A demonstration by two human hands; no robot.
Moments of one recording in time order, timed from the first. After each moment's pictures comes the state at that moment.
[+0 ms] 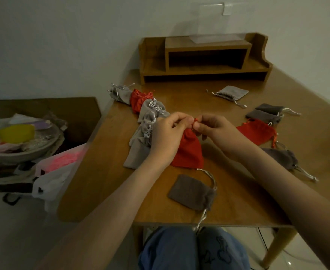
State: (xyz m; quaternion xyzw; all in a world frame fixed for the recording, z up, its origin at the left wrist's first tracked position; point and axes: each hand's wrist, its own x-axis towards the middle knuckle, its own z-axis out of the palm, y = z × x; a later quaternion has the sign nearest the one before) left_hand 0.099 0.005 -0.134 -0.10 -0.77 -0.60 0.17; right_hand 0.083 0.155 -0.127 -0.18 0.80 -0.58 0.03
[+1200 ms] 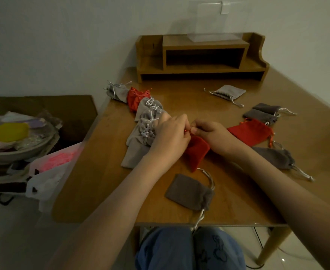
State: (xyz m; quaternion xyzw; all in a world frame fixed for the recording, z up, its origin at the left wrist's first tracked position) left_hand 0.105 0.011 -0.122 -0.17 -0.93 -0.24 0.21; right_hand 0.081 0.154 -0.133 -0.17 0.88 -0.45 0.03
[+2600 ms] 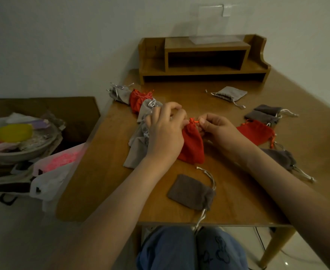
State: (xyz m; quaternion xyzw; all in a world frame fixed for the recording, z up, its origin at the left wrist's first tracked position) left_hand 0.098 0.004 -0.139 -0.15 -0.86 -0.23 0.43; right_hand 0.080 0.156 -0.132 -0.12 0.69 -0.70 0.09
